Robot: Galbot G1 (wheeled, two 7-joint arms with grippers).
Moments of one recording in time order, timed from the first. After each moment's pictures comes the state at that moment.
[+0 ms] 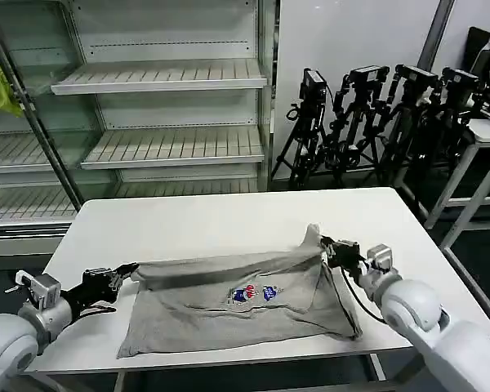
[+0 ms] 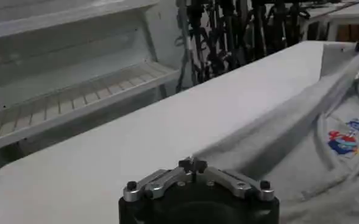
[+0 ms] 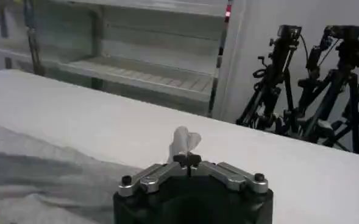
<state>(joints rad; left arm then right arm) 1.50 -0.53 -0.71 -2.08 -0.77 0.43 0.15 -0.94 0.67 0.10 1.94 0.77 -0.36 0.09</state>
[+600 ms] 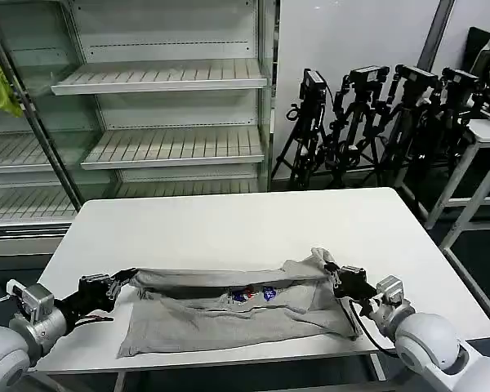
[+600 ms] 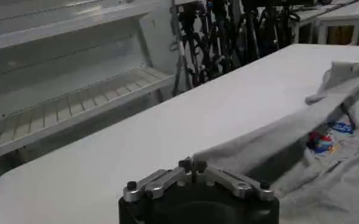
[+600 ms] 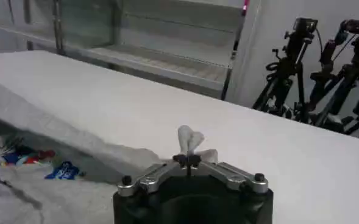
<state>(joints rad) 1.64 -0.54 -0.83 -2.15 -0.75 0.42 0.15 -1.13 0.62 0.19 2.01 0.70 -0.33 0.05</state>
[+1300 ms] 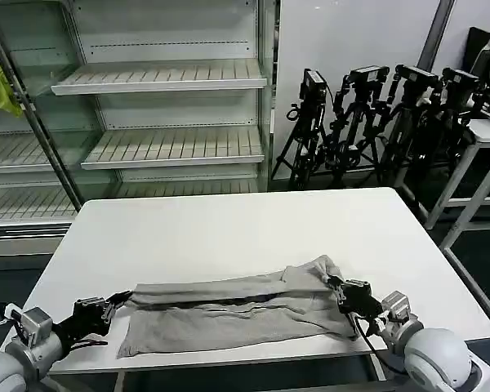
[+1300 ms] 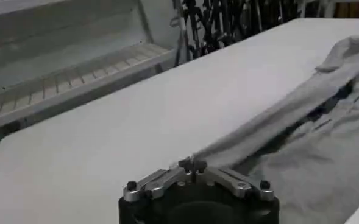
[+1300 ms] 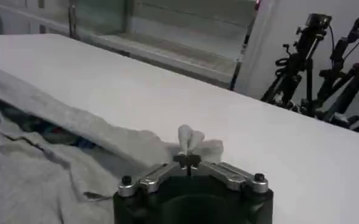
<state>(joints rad) 1.76 -0.58 -0.85 -2.14 -0.70 0.40 0.16 -1.24 0.58 0.23 2.07 0.67 -0.33 0.04</state>
